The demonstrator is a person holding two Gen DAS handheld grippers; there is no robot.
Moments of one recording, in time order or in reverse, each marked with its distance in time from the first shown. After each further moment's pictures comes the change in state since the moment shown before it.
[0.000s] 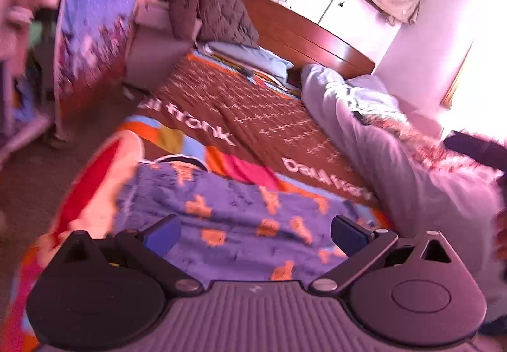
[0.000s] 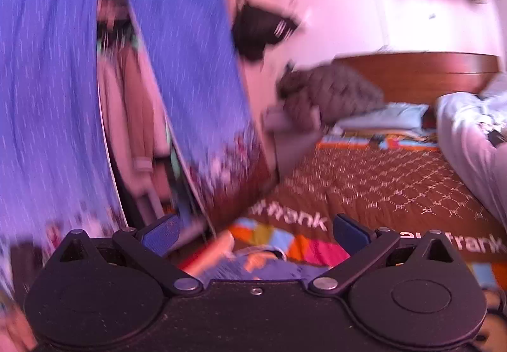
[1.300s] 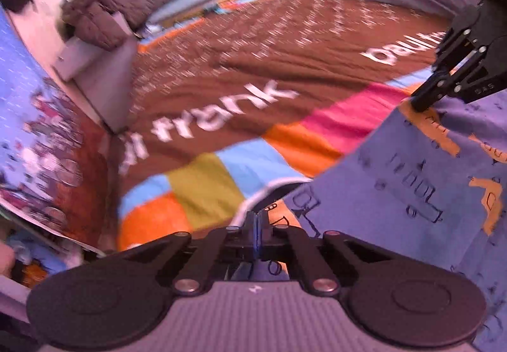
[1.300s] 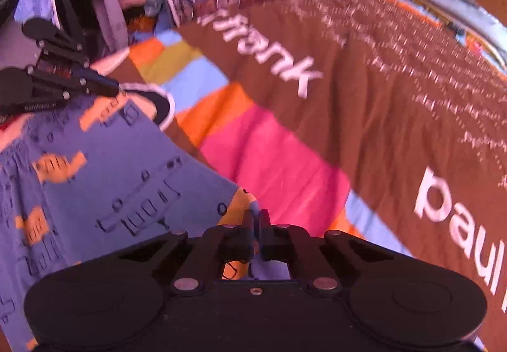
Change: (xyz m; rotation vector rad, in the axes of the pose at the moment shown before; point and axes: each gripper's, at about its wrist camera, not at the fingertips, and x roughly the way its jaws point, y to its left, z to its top) left arm 0.300 0.042 0.060 0.754 0.267 0.318; right arm 0.389 -0.164 -0.121 -0.290 0.605 0.101
